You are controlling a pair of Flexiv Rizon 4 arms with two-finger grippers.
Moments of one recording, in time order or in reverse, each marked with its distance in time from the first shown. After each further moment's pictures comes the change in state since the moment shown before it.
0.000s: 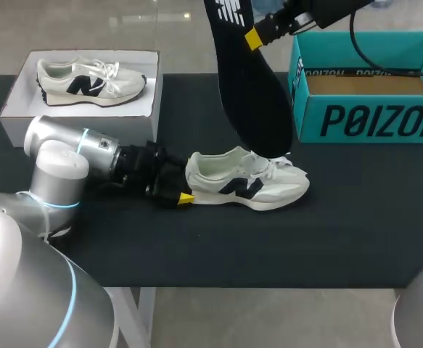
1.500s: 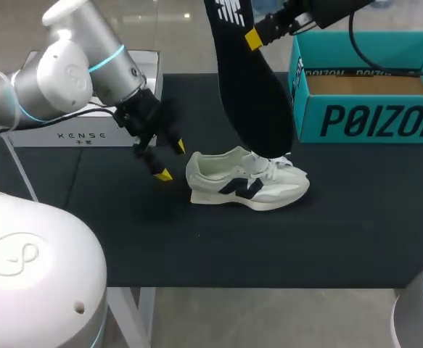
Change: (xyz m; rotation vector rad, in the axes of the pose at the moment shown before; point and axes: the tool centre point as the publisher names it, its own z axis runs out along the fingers) left arm 0.022 -0.079 -0.076 -0.731 0.208 -0.036; right arm 0.000 0.000 0.000 0.000 0.001 0.000
